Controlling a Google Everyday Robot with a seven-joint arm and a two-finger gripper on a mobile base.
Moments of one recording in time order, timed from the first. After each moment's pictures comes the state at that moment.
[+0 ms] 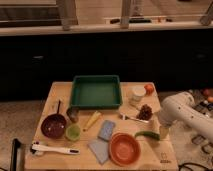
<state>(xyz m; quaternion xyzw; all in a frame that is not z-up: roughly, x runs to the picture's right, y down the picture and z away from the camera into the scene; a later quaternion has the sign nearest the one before) 0.319 0.228 0.812 -0.30 -0.01 0.01 0.95</state>
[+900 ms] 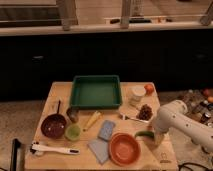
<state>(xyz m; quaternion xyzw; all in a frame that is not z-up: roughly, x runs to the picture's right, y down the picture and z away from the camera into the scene) 0.292 0.264 0.821 -0.31 -0.03 0.00 0.95</state>
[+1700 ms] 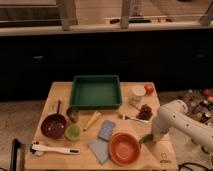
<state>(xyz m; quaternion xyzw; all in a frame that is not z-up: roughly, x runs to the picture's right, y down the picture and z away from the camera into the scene) 0.291 0.262 0.814 -0.31 -0.03 0.00 0.95</state>
